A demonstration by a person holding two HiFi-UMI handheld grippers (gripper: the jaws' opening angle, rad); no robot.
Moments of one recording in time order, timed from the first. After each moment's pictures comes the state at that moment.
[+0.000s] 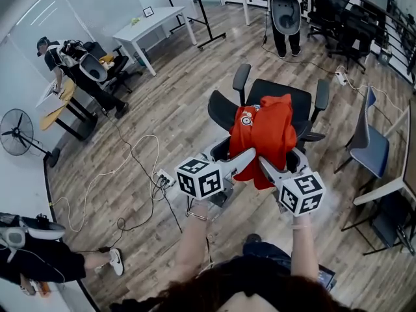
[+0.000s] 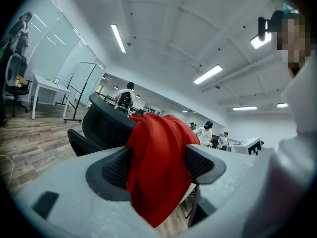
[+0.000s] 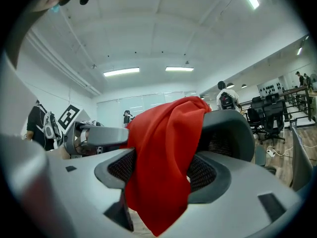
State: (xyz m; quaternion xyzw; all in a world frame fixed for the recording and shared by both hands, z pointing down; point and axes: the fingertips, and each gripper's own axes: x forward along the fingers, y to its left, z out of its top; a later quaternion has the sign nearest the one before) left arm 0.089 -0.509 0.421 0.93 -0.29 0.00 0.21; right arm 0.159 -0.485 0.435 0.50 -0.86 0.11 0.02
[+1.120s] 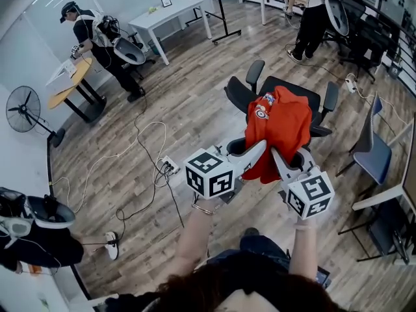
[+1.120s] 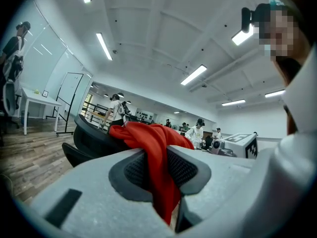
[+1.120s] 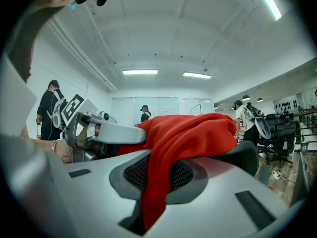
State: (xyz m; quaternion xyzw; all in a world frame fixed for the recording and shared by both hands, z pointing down) left arm 0.093 -0.439 0.379 0.95 -0.26 -0.01 0.14; right arm 0.125 -0.427 0.399 0.45 -0.89 0.03 0.04
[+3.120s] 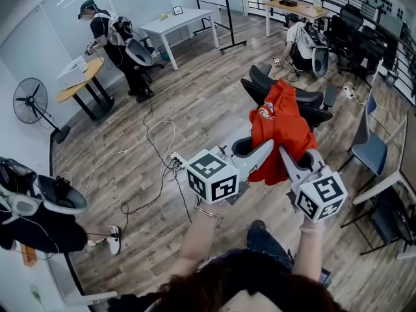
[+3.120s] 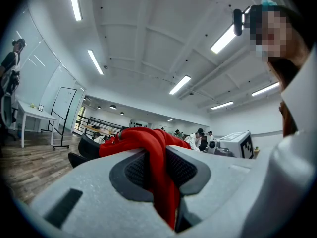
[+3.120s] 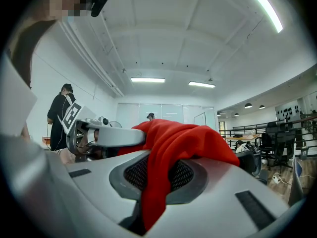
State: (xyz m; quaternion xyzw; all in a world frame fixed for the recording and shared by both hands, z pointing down) left arm 0.028 -0.268 0.303 0.96 -0.25 -0.06 0.08; right arm 0.061 -0.262 0.324 0.44 -0.90 0.00 0.02
